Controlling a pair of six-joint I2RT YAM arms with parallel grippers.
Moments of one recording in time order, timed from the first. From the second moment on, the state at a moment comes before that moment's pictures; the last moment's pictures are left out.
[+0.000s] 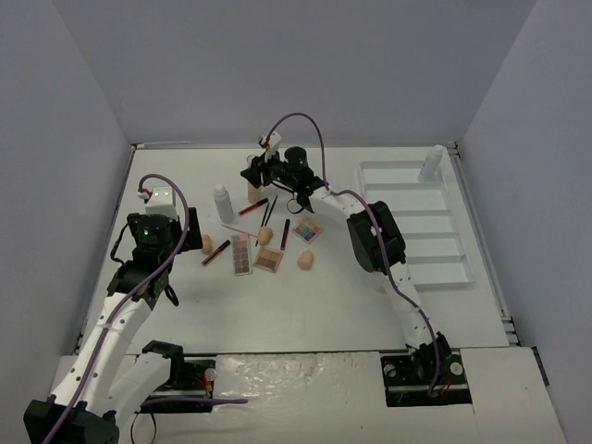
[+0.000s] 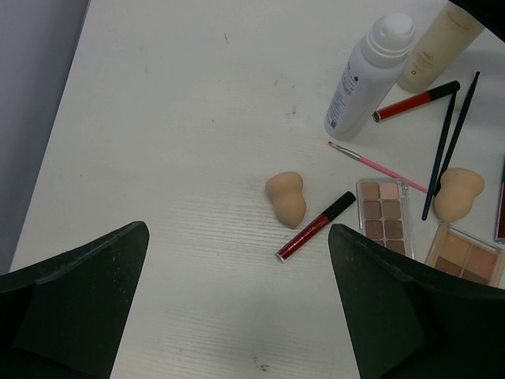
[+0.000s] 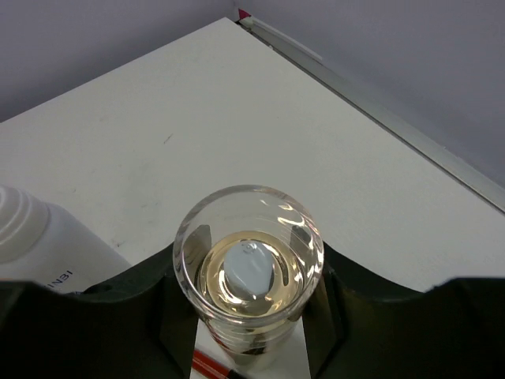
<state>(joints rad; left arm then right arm) -0.19 0.84 0.74 -0.37 -0.30 -0.12 0.58 2.52 1.97 0.46 -0.45 0.08</state>
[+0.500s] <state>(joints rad) -0.20 0.81 0.74 -0.37 -0.30 -0.12 0.56 2.49 1.96 0.40 -0.44 0.07</state>
